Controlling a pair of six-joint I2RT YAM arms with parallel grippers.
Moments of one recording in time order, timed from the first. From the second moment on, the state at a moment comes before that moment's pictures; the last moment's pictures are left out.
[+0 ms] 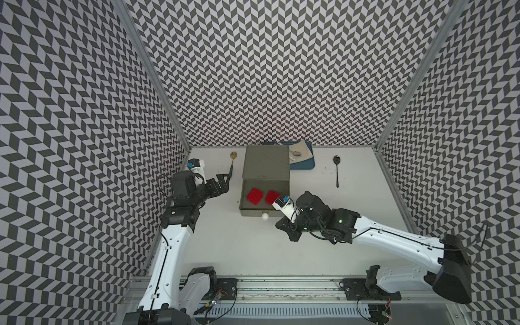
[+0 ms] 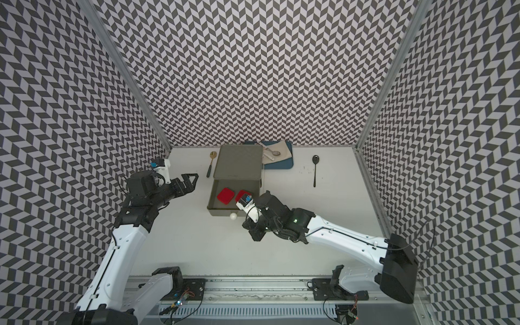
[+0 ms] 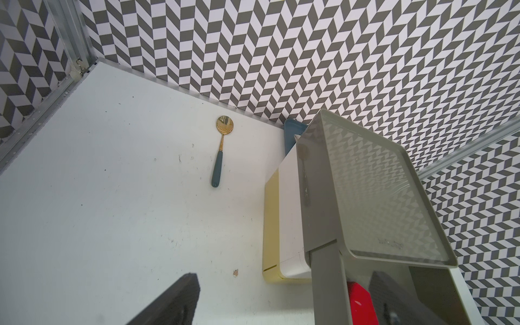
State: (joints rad) left arm 0.08 0.96 0.90 -0.41 0.35 -0.33; right arm 1.03 1.34 1.02 -0.38 -0.20 0.20
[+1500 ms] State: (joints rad) left arm 0.08 0.96 0.90 -0.41 0.35 -0.31; right arm 1.06 1.57 1.26 -0.43 0.19 0.17
